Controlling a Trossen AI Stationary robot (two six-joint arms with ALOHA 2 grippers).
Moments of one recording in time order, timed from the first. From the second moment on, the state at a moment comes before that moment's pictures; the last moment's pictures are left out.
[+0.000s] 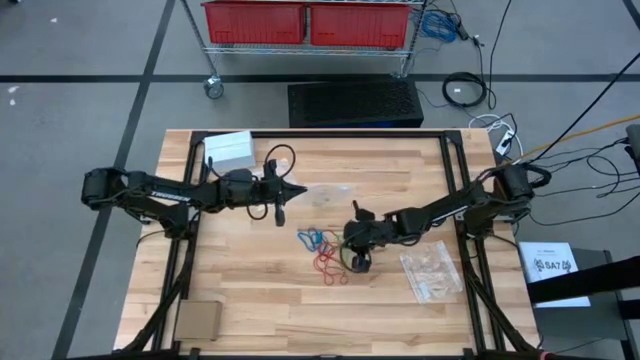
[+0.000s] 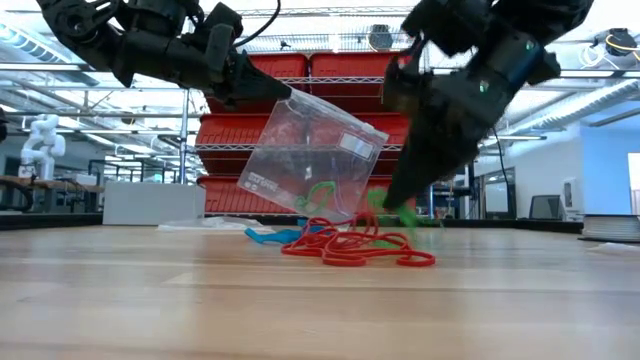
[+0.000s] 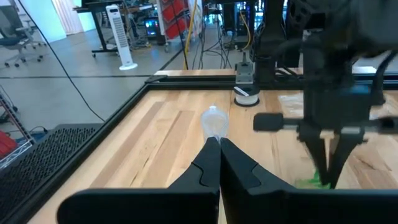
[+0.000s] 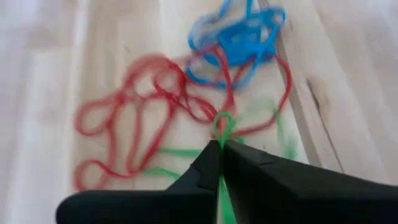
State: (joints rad) left arm 0.16 1.24 0.48 0.63 -0.02 0.10; right arm 0.18 1.66 0.81 0.01 0.09 0.36
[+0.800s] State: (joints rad) left arm 0.16 1.25 0.48 0.59 0.00 0.11; right arm 0.18 1.49 0.81 -0.12 0.06 0.47
